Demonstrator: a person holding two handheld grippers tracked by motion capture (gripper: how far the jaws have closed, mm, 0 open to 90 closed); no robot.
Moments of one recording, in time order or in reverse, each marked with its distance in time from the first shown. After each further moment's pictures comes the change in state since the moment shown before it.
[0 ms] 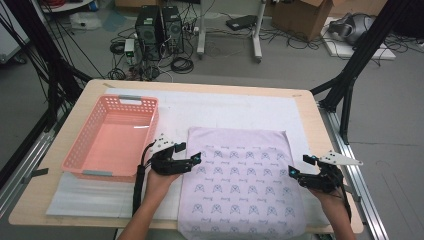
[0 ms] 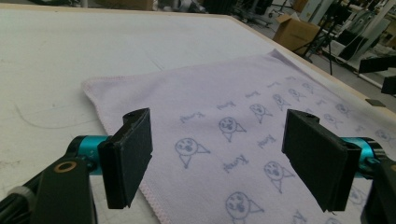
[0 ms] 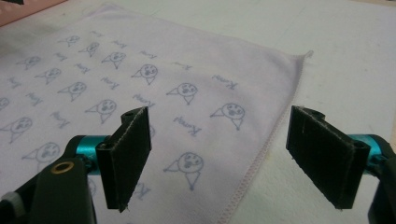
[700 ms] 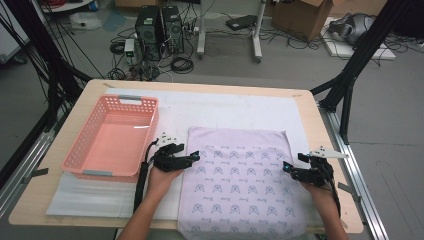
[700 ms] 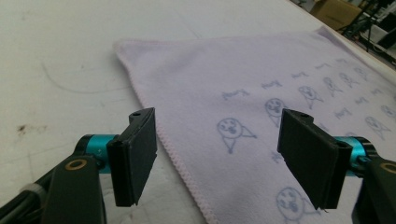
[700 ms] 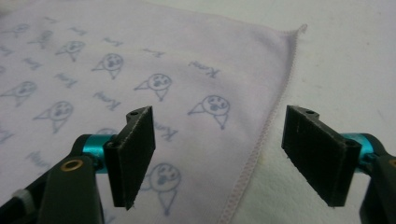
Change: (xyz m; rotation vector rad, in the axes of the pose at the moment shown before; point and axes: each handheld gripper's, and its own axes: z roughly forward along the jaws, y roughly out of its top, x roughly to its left) left arm 0.018 -0.008 0.021 0.106 0.111 -0.082; right arm -0.006 0.000 0.033 0.084 -0.076 0.057
